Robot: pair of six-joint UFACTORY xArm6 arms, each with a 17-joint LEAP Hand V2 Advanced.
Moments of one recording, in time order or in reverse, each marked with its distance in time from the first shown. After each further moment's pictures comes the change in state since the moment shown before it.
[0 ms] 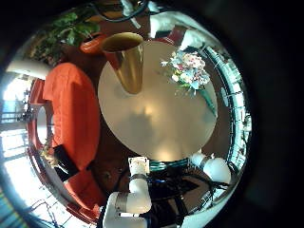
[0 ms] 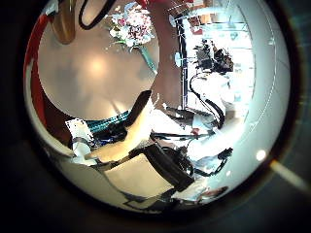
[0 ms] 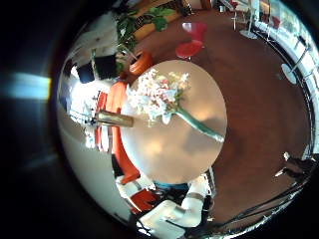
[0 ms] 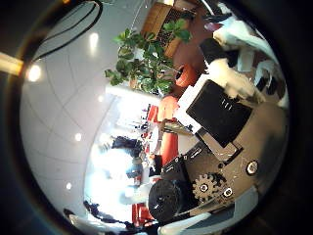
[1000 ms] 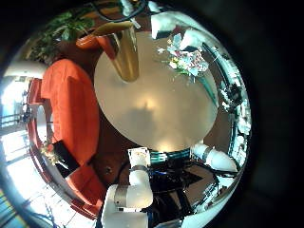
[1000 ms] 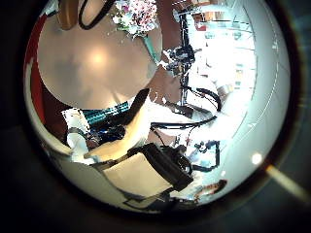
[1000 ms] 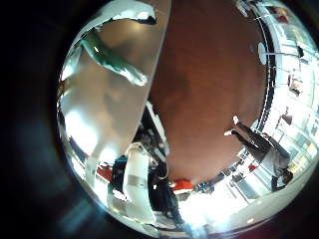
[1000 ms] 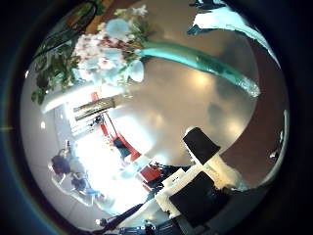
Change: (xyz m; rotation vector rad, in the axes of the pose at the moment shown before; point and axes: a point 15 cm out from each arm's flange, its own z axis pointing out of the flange) left arm 0.000 0.017 0.021 -0.070 -0.012 -0.011; right arm 0.246 0.124 0.149 -0.613 0.569 0.280
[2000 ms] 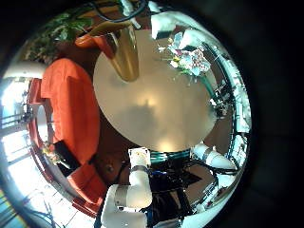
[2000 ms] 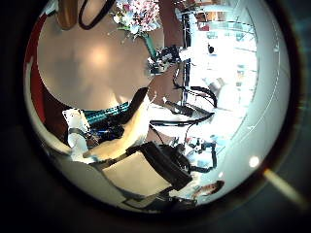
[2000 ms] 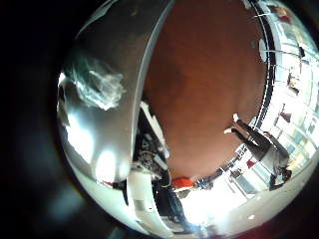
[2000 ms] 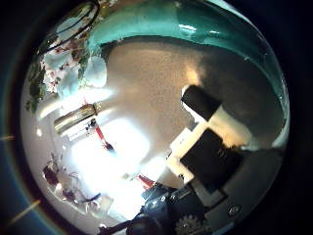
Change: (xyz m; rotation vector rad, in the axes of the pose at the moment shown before) left arm 0.003 -0.012 0.002 -0.022 -0.010 -0.003; right arm -0.005 -0.031 0.052 0.023 0.033 0.023
